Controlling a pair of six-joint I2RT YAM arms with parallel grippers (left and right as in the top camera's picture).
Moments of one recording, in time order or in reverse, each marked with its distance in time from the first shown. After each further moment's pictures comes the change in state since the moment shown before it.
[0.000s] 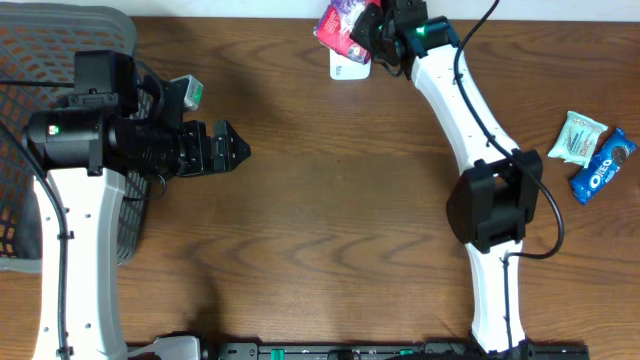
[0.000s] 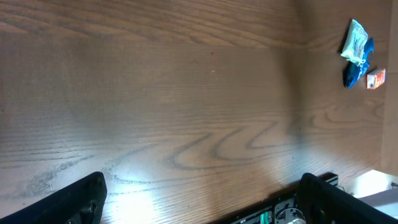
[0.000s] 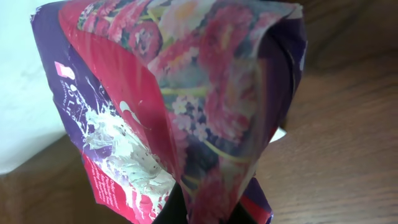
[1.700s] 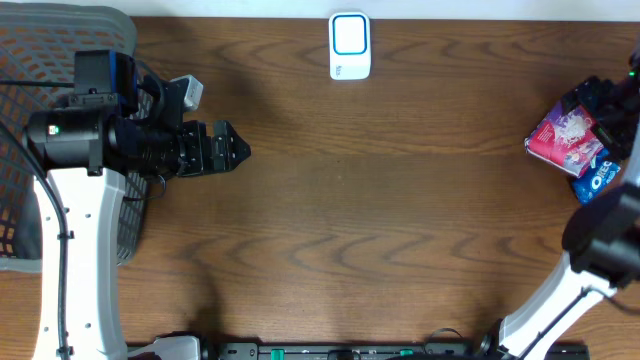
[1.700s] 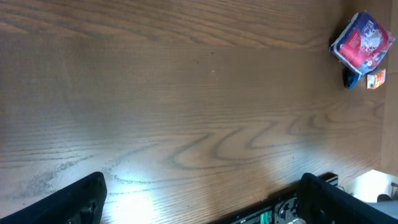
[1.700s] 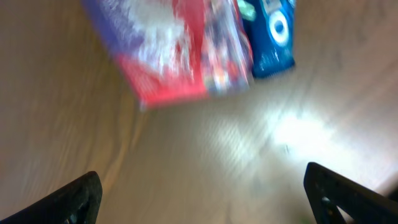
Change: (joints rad) left arm 0.000 0.000 0.000 0.000 0.000 0.000; right arm -0.745 -0.272 -0.112 -0.832 0.035 -0.211
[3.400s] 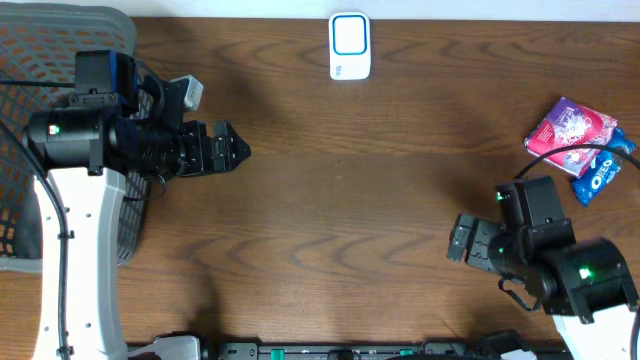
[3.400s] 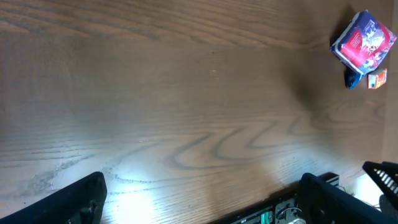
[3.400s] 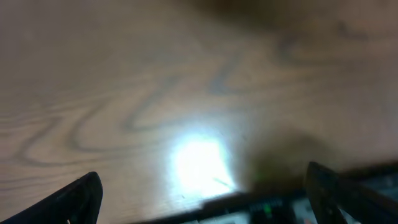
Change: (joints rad) left arm 0.000 0.000 -0.002 0.000 -0.003 0.000; right arm 0.684 -1.130 -1.081 0.204 0.059 -0.090
